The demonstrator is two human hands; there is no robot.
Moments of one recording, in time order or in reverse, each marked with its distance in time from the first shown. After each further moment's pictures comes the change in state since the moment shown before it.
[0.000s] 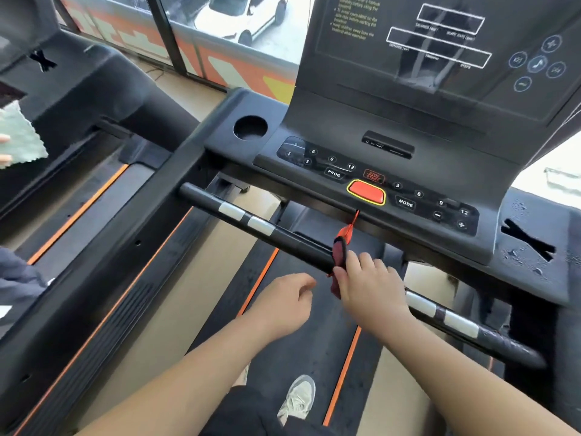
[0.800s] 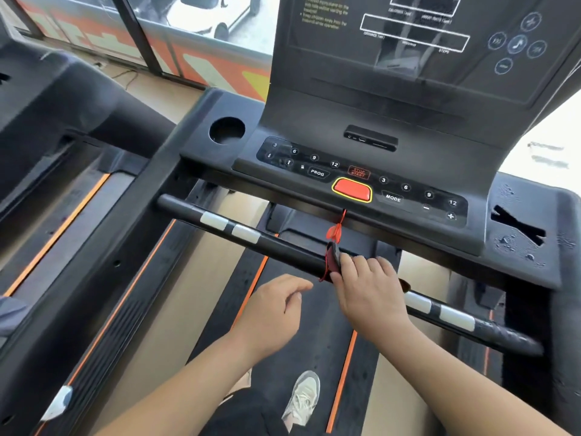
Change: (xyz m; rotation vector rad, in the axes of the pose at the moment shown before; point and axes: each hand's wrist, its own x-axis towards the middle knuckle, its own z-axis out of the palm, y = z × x) left_hand -0.006 0.001 -0.005 -0.047 0.142 0.199; right_hand -0.003 0.012 0.022 0.017 0.210 -0.014
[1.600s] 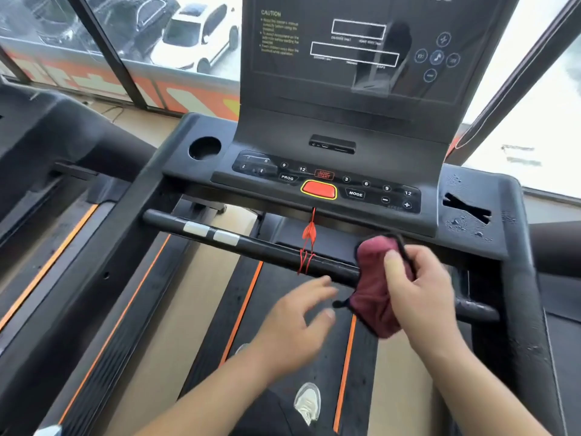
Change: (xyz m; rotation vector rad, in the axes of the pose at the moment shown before) left_hand -0.034 0.061 0.037 -0.161 -0.066 0.147; right_hand -0.071 0.041 -0.100 1.214 0.384 0.677
